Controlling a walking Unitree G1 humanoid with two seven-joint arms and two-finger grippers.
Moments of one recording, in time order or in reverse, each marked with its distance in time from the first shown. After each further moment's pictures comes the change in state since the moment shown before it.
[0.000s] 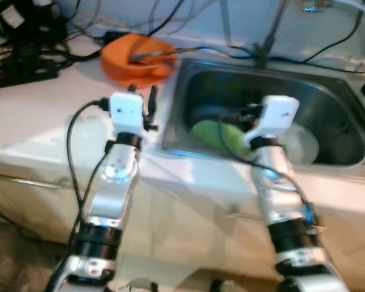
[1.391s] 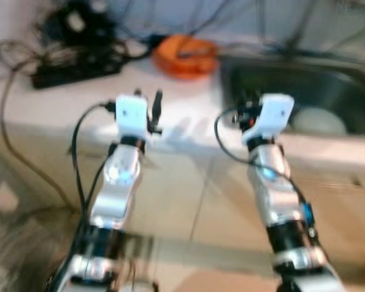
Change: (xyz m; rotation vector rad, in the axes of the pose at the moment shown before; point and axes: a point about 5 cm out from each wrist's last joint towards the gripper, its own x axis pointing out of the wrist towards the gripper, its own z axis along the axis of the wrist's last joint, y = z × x) left arm 0.000 -0.013 -0.003 -0.022 0.026 -0.053; right arm 0.001 -0.010 0.004 -0.026 0.002 -0.036
